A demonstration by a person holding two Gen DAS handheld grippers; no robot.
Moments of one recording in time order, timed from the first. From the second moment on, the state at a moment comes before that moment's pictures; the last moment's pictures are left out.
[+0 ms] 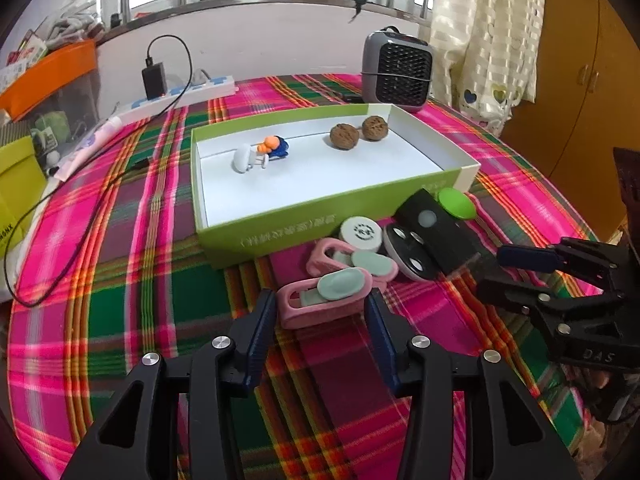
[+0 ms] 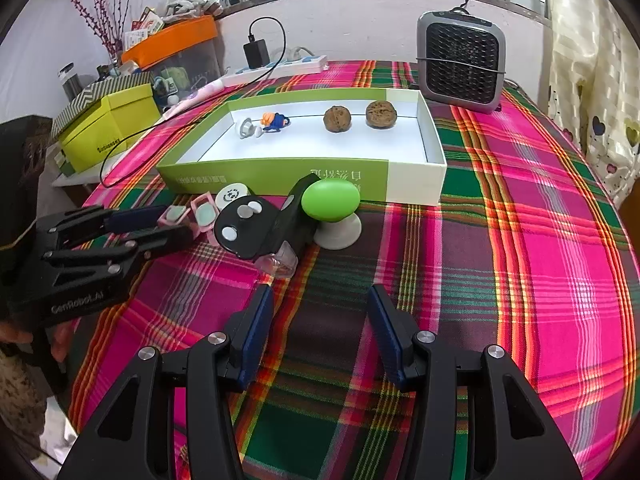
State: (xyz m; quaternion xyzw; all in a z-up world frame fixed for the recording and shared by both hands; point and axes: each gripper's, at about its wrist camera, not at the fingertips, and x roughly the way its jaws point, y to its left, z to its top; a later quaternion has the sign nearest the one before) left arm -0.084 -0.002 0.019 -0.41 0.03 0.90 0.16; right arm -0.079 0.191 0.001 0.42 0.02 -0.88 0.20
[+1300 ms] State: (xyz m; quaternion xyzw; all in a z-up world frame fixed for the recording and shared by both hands) left arm -0.086 0.002 0.015 -0.42 0.04 0.89 0.16; right arm -0.080 0.193 0.001 0.43 0.02 -0.88 0.20
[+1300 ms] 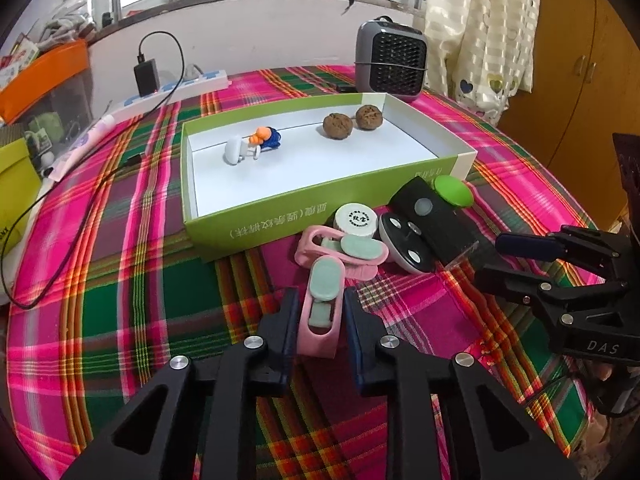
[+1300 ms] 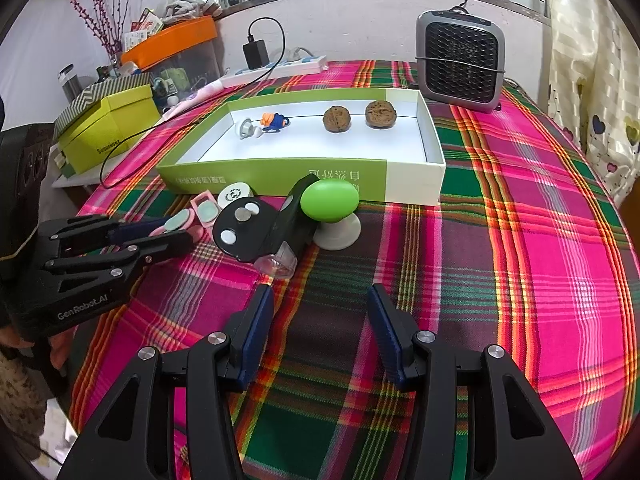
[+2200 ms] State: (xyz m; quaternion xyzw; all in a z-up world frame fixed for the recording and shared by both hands) left arm -0.072 -0.015 0.012 -0.42 -0.02 0.90 0.09; right arm -0.089 0.189 0.001 0.43 0.04 -0.89 0.18
